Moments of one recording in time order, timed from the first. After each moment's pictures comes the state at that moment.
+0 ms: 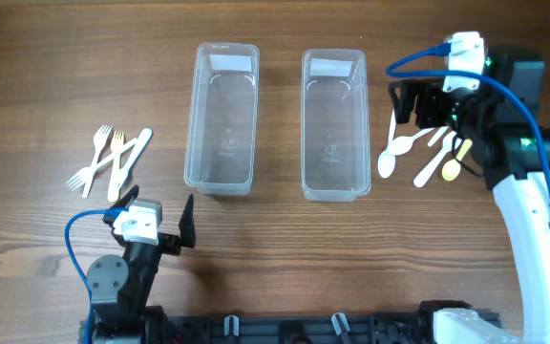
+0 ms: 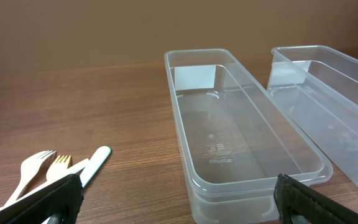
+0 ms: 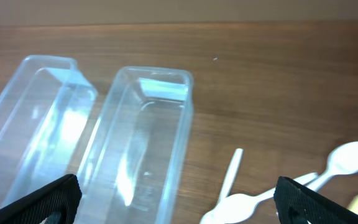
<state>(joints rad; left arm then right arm) 0.03 0.01 0.10 -0.28 0.21 0.04 0.00 1.32 1.24 -0.65 -0.27 0.01</state>
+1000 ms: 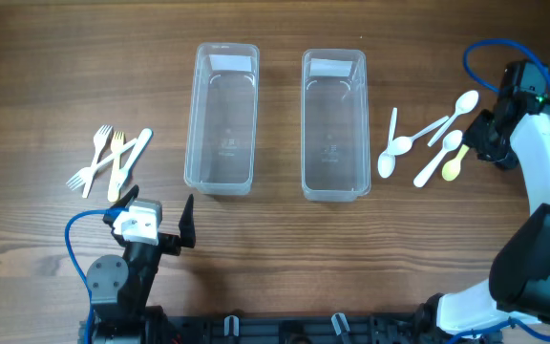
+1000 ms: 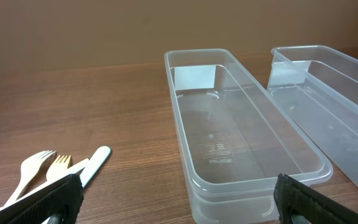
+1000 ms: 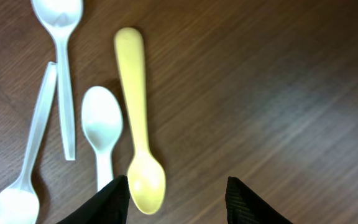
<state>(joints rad) 0.03 0.01 0.10 -0.28 0.21 0.04 -0.29 1.72 1.25 -0.85 0.21 0.39</state>
